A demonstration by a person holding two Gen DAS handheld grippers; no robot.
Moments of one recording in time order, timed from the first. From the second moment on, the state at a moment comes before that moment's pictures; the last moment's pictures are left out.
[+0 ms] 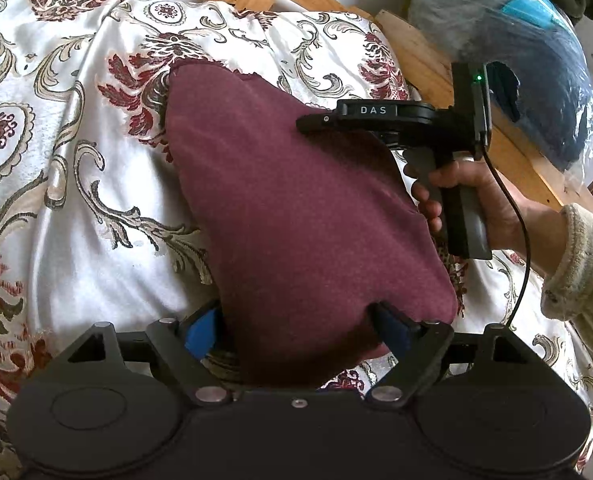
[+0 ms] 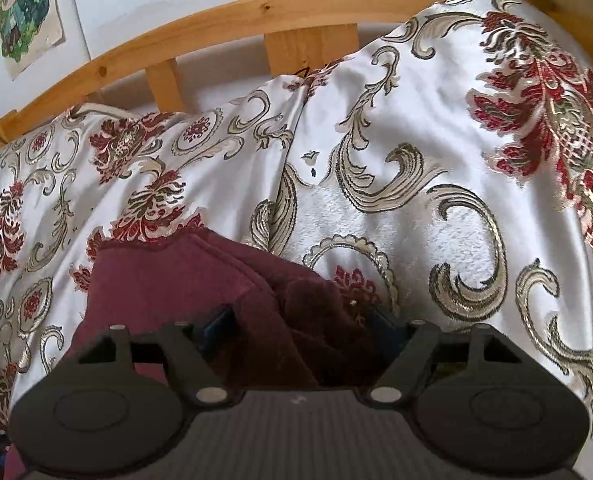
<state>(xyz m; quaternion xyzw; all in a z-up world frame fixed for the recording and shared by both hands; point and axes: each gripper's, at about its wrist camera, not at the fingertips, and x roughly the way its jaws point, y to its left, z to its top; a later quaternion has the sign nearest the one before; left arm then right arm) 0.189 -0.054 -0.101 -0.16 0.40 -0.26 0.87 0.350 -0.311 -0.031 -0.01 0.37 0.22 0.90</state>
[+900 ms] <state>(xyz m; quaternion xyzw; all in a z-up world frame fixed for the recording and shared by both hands) 0.193 -0.053 -0.102 -0.17 0.40 -0.26 0.86 0.345 -0.315 -0.035 0.03 0.37 0.22 0.90</state>
